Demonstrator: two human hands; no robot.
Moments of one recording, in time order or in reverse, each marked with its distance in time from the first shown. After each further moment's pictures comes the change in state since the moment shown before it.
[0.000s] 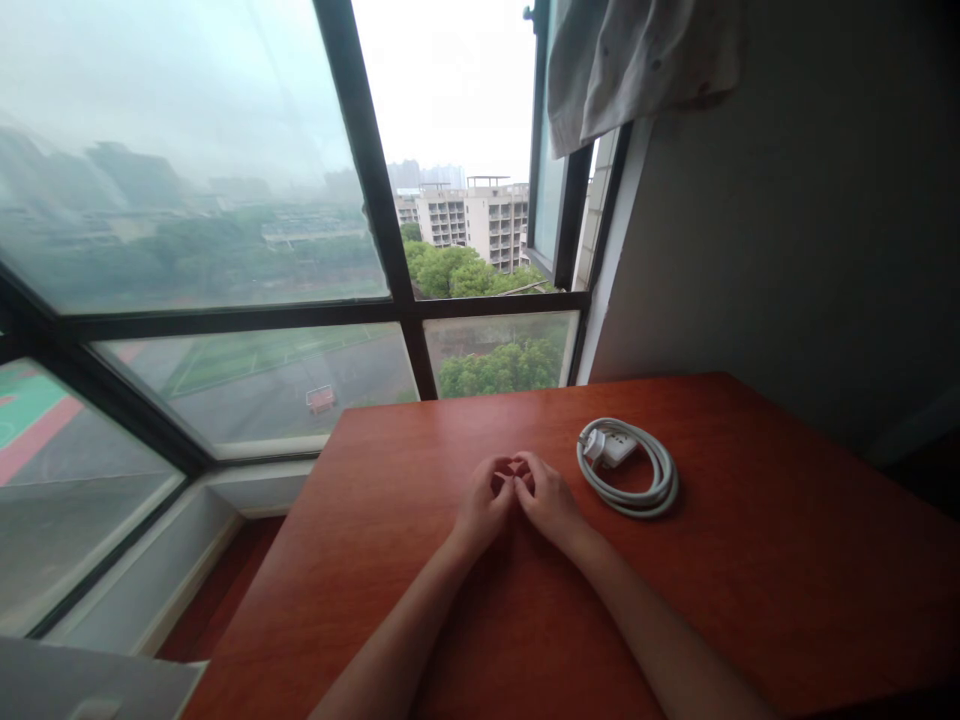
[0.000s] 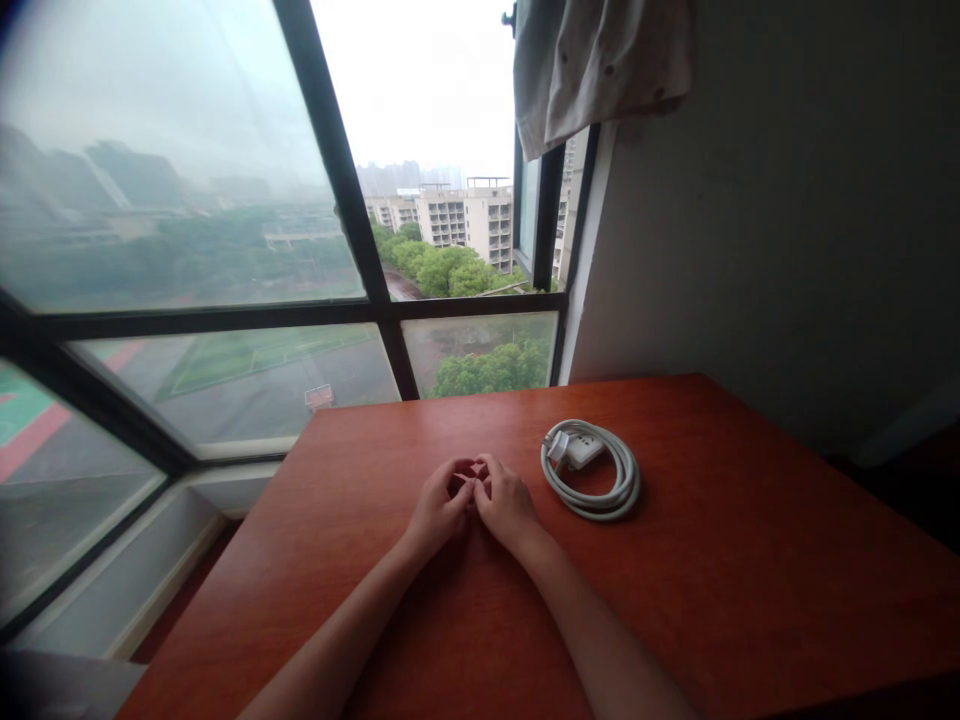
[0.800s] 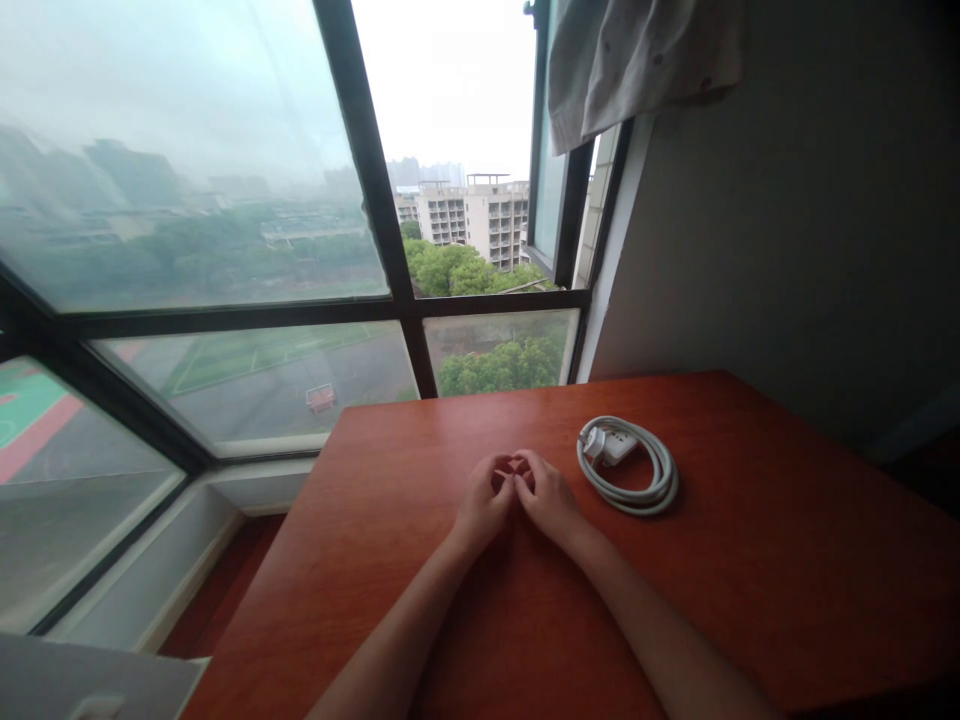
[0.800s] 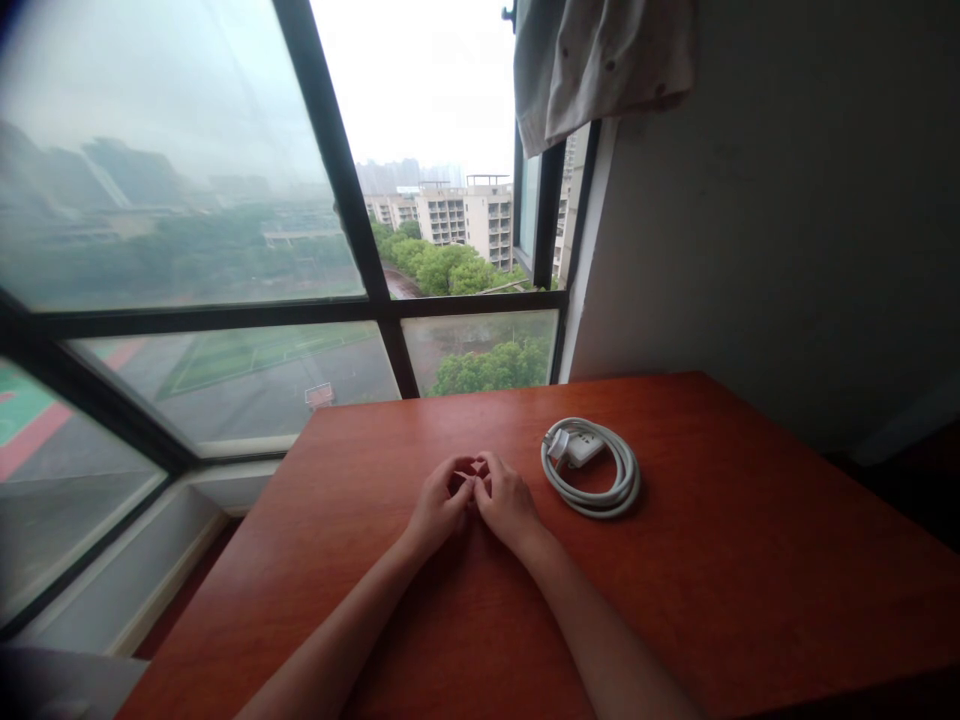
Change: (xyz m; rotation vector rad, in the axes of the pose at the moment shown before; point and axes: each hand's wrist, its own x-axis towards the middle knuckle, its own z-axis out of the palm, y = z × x) left_hand 0.001 -0.005 0.001 0.013 0.006 -0.001; right_hand 0.000 0.001 0.000 -0.009 0.002 0.012
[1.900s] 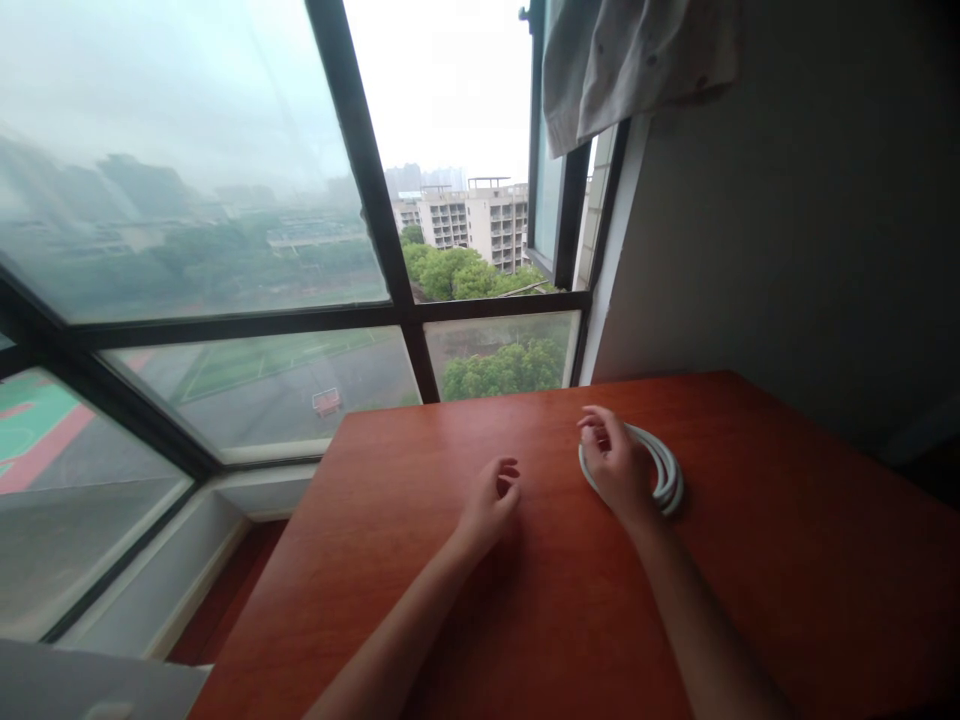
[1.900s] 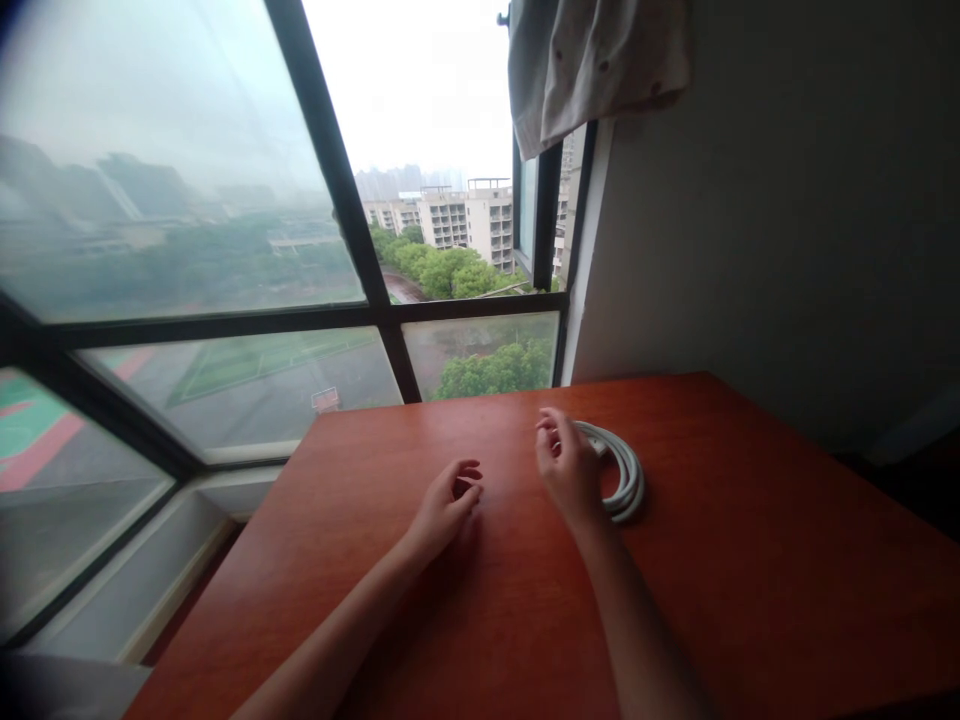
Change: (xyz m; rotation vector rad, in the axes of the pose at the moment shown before) left_hand 0.001 0.009 0.000 -0.047 -0.101 -0.148; right_hand 0.016 0.010 -0.090 -0.066 0.487 -0.120
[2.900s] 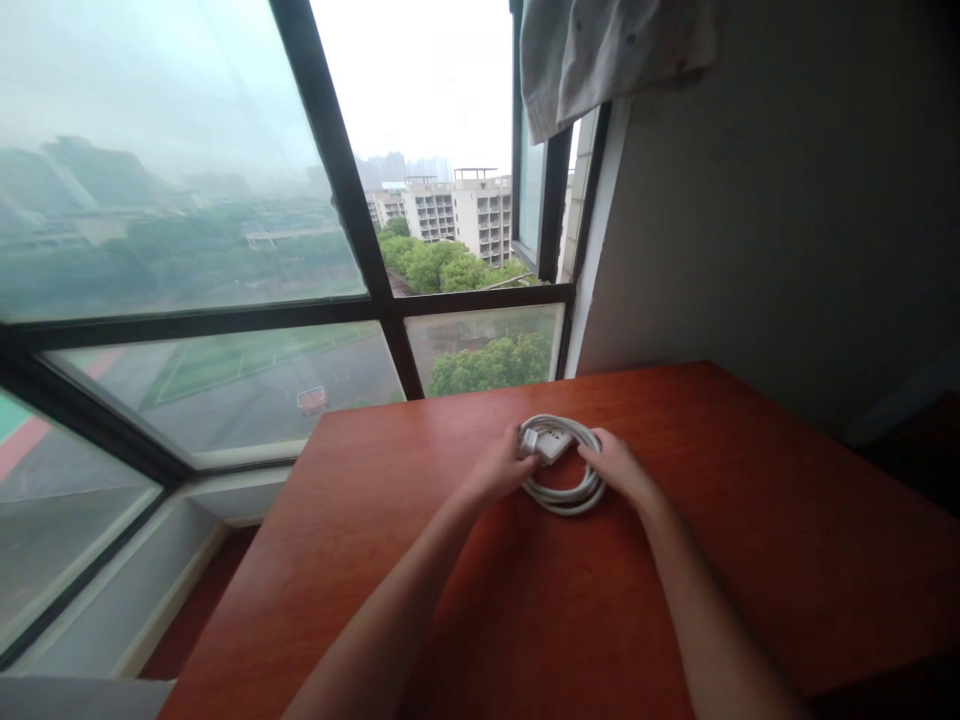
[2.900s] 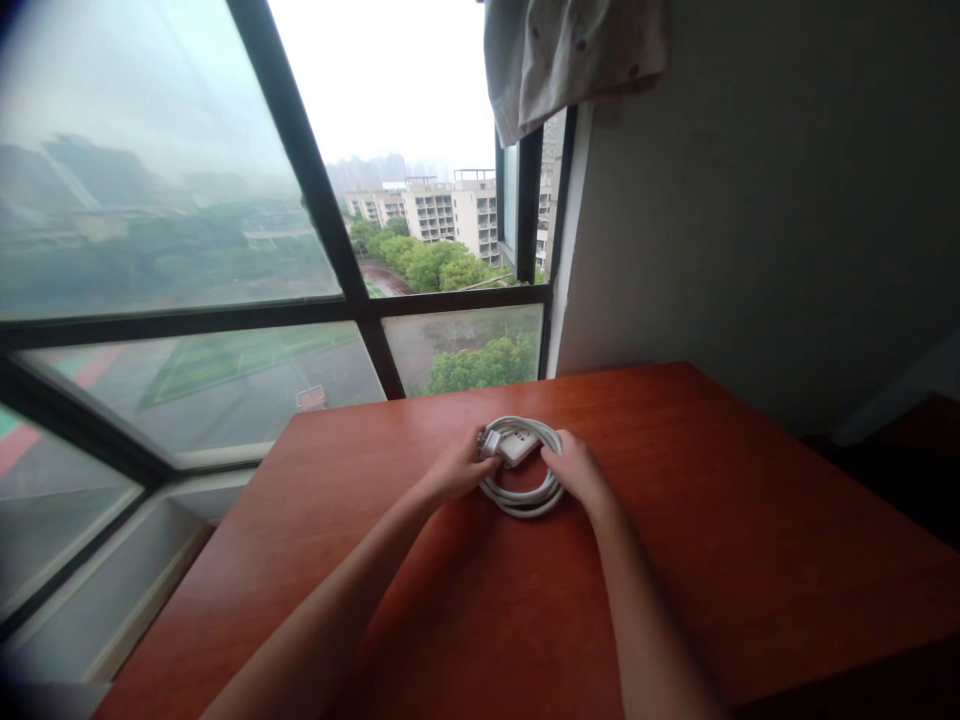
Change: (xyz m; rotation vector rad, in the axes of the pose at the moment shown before) left_hand 0.056 0.038 0.019 0.395 -0.231 0.049; right_hand 0.002 0.069 -0.006 -0.177 -0.472 0.450
